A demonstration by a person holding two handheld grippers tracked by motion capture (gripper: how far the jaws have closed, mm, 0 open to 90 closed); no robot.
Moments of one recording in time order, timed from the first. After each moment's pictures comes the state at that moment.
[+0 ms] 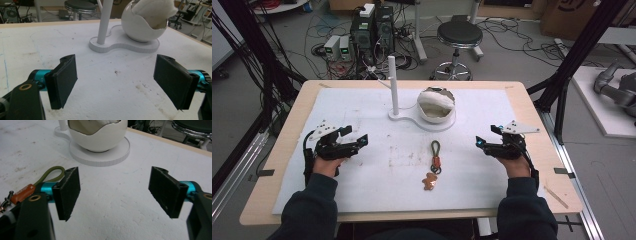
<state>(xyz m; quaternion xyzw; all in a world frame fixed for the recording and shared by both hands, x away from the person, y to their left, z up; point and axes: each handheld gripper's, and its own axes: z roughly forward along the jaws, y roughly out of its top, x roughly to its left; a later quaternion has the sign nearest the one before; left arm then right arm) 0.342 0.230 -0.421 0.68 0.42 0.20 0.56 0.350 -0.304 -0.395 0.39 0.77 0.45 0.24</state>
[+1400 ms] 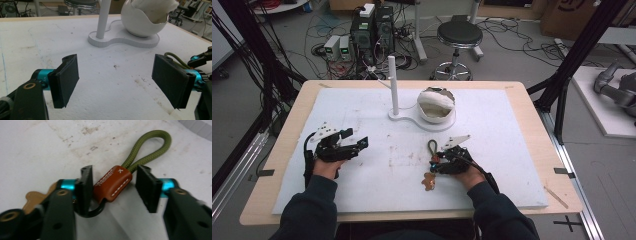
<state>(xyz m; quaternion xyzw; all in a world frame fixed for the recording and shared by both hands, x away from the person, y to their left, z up) 0.338 0.228 -0.424 0.69 0.43 0.20 0.55 0.345 -0.171 -0.444 0.30 0.88 0.35 0.10</state>
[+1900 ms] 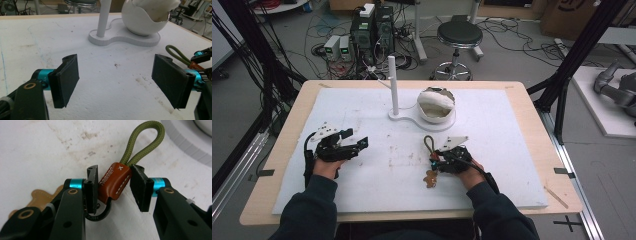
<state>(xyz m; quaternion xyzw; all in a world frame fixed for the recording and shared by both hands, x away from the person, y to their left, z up) 0.340 0.228 -0.426 0.69 0.43 0.19 0.55 0.342 -0.167 -0.437 0.26 0.89 0.35 0.15</state>
